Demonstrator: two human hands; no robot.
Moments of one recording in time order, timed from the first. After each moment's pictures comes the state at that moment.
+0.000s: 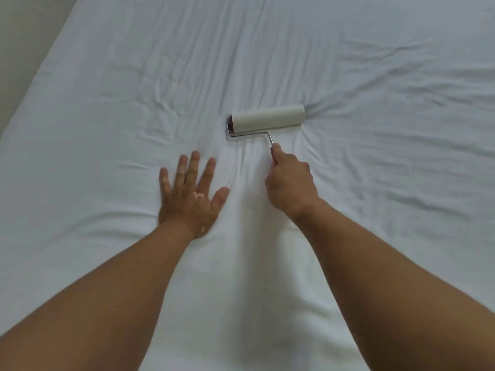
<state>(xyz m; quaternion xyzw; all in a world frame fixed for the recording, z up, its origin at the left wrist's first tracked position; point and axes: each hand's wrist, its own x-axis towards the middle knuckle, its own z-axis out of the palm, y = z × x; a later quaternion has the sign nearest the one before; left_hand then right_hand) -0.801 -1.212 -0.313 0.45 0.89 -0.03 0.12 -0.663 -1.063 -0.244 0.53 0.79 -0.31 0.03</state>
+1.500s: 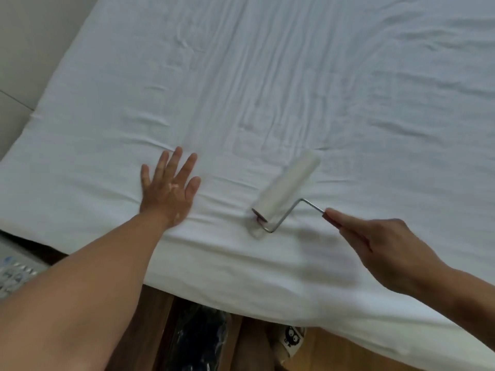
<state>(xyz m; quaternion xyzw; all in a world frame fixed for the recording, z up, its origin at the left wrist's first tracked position) -0.705 -1.385 -0.310 0.39 0.91 0.00 0.13 -0.347 -1.182 -0.195 0.31 0.90 -0.30 0.06</state>
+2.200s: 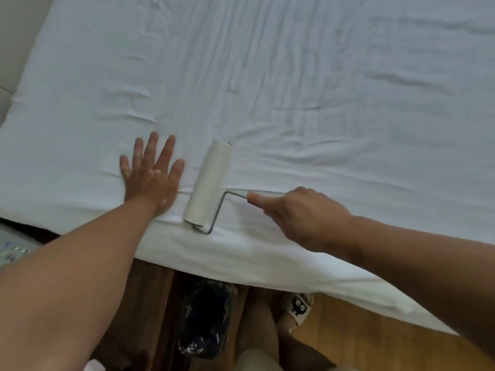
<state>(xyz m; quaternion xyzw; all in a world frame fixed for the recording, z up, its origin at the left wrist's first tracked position) -0.690 -1.409 -0.308 0.34 0.93 -0.03 0.14 -0.408 -1.228 -0.246 0.15 0.94 -0.27 0.15</state>
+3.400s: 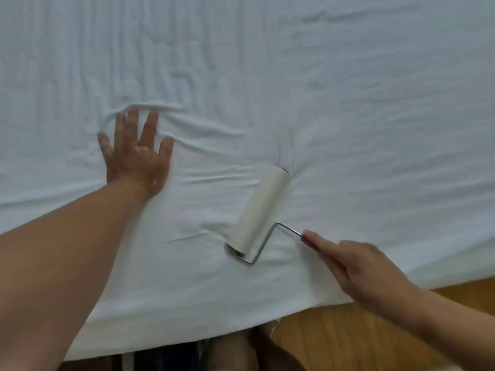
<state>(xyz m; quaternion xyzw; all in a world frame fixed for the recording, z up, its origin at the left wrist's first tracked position) -0.632 -1.179 -0.312 0.49 0.87 -0.03 0.10 -0.198 -1.199 -0.239 0.41 0.86 -0.30 0.07</state>
